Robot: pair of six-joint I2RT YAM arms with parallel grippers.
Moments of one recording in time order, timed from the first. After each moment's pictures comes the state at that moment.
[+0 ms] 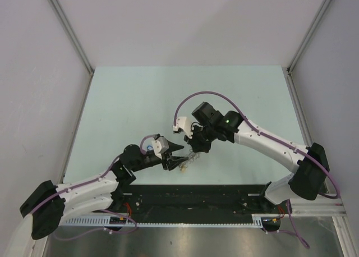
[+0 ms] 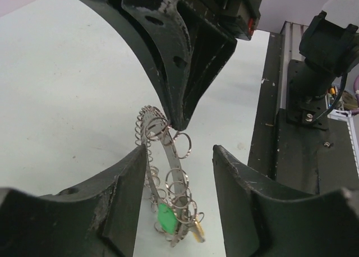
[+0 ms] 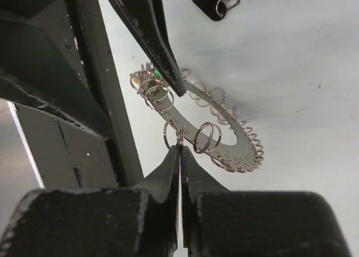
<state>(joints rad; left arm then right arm) -0.84 0.89 0.21 0.69 0.40 -0.06 0.90 1.47 1.29 -0.83 -0.34 -0.37</state>
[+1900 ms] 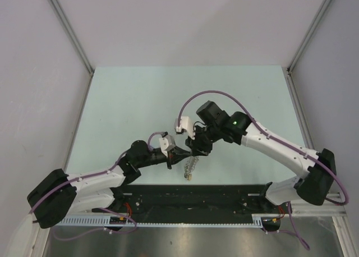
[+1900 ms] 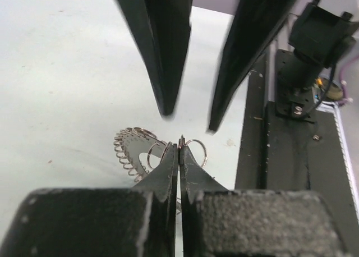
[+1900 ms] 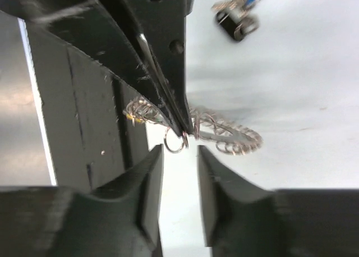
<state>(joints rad) -0.84 1.06 0.28 0.74 0.48 -0.07 0.90 1.41 1.29 -0.84 -0.43 -0.41</state>
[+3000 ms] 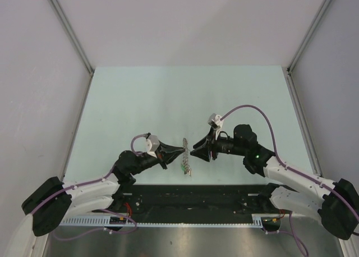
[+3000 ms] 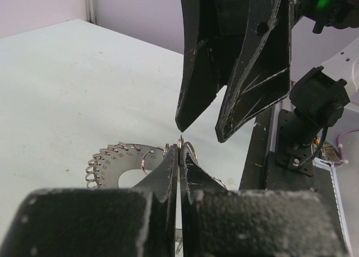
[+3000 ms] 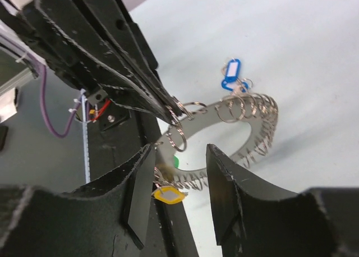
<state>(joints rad) -0.84 0.95 0.12 1.01 0.30 -0.25 0.76 0.98 0.52 0.26 -0.54 0.30</state>
